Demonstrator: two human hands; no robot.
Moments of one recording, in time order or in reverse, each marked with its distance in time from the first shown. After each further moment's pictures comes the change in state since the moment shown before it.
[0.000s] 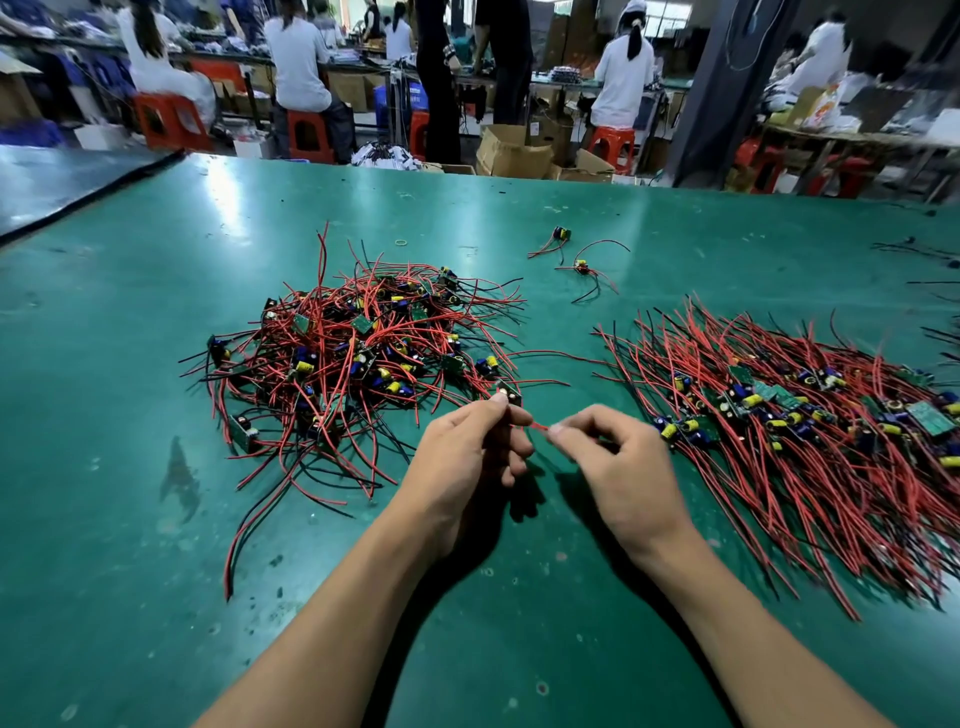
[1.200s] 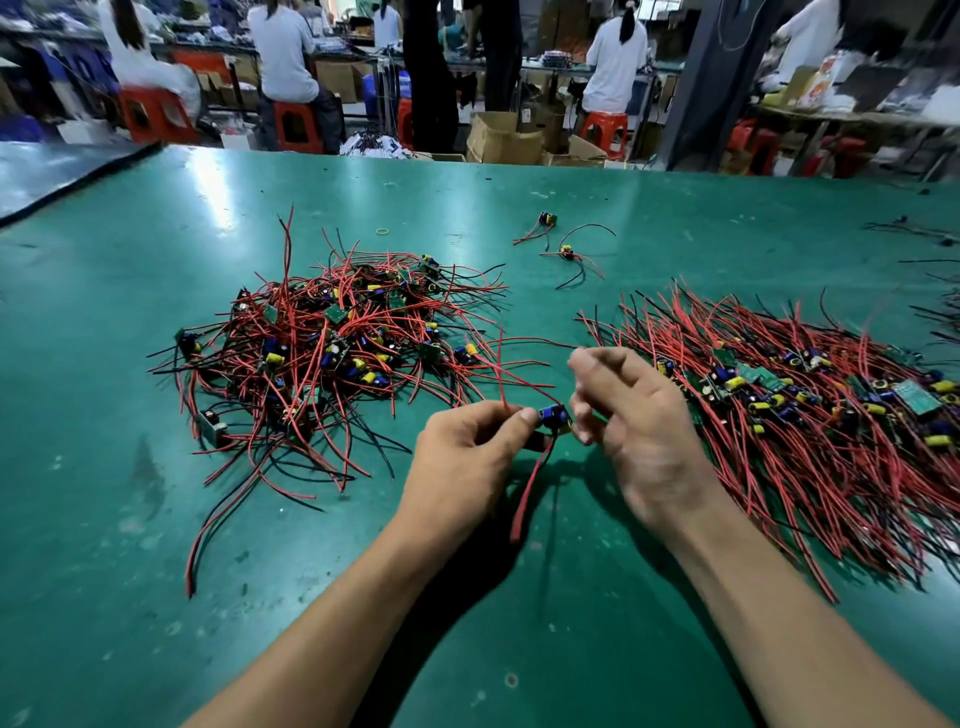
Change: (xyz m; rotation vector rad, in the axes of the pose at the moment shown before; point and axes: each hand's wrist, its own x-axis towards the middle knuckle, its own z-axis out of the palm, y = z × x) left_hand -0.006 -0.019 0.012 0.507 0.011 0.283; right_hand 0.015 -0.011 -0.027 0.648 -0.100 0.125
